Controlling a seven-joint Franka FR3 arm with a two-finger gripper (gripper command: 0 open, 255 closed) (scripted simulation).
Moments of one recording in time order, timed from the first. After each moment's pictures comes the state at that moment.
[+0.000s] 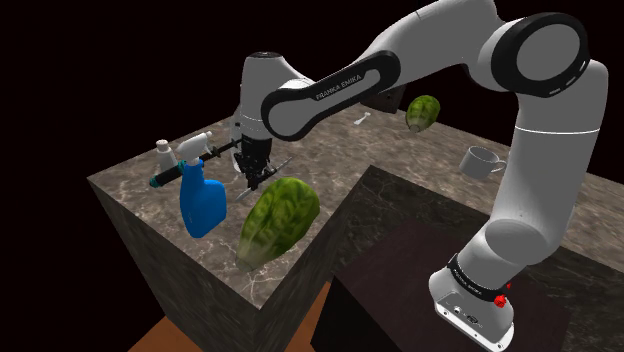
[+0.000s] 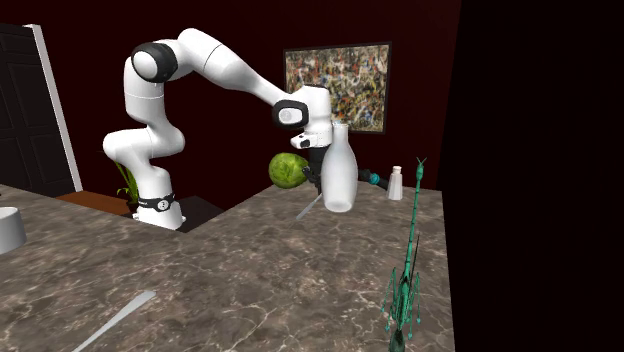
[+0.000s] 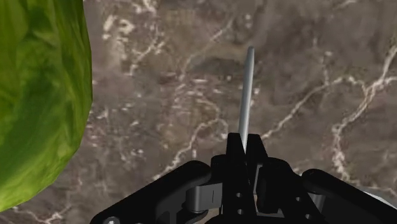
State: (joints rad) arm -0.02 0.39 0.64 -1.88 -0.18 2.24 1.91
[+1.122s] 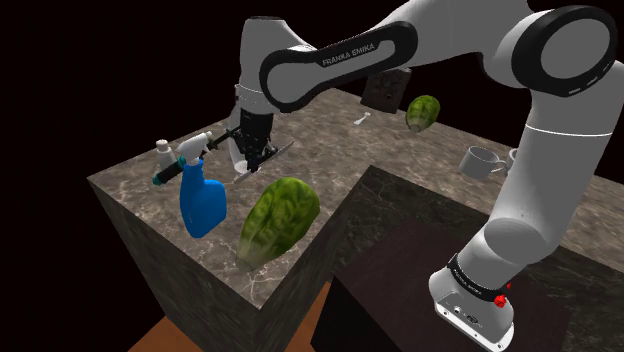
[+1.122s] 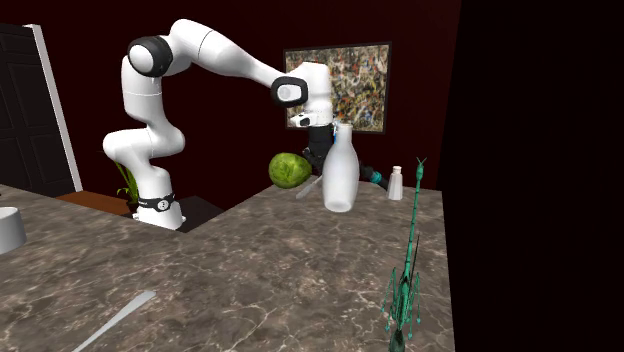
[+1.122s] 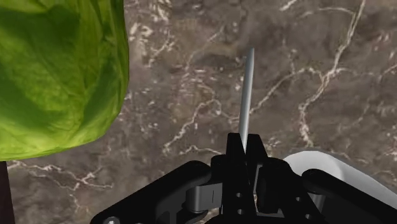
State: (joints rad) arm -0.05 0.31 0.67 -1.81 -0.12 2.11 1.88
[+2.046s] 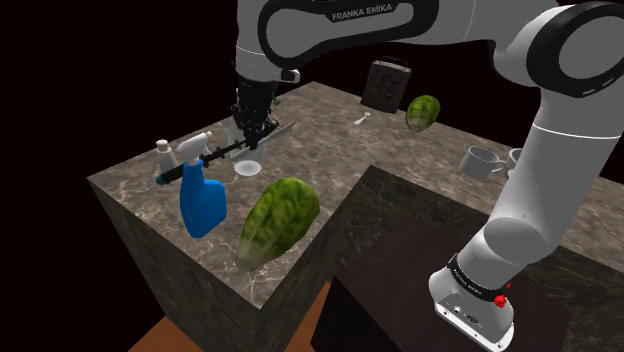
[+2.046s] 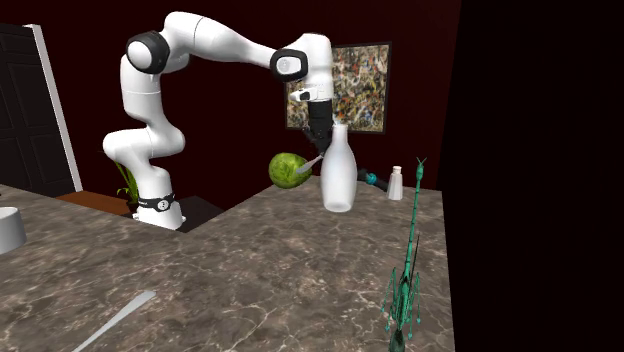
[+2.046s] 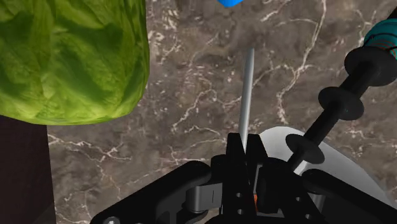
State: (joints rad) arm -0.05 0.26 0.68 -1.68 -0.08 1.94 1.87
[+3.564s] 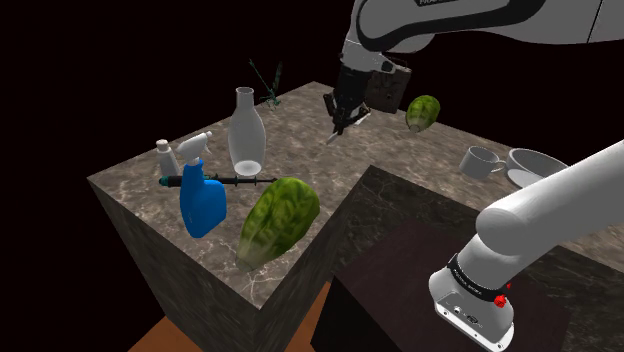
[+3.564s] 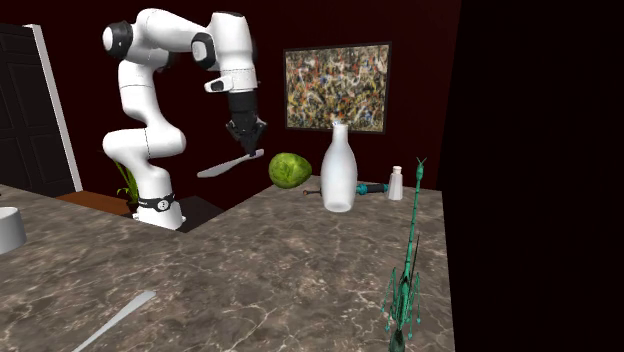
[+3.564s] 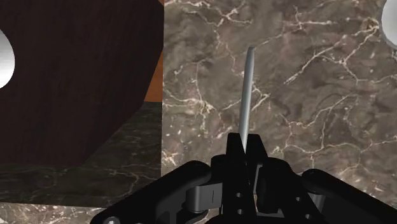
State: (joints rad) arm -0.27 -0.33 0.45 -2.19 0.26 1.90 1.30
